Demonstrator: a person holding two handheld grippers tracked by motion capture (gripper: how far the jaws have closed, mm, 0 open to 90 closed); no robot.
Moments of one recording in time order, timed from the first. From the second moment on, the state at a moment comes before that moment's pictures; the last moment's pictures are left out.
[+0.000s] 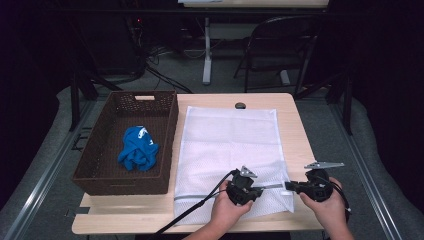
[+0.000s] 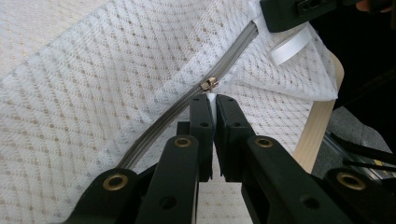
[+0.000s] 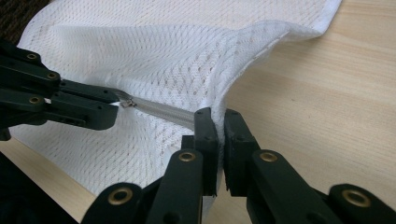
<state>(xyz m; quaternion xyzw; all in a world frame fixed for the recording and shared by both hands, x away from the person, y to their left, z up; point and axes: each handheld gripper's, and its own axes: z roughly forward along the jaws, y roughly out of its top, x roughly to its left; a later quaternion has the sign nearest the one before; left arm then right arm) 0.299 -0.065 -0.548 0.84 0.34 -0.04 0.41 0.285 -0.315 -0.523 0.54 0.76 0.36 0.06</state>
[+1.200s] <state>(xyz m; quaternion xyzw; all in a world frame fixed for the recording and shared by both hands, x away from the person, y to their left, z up) 0.293 -0.049 -0.547 0.84 0.36 -0.04 0.41 0.284 -0.311 -0.523 0.53 0.76 0.36 0.06</state>
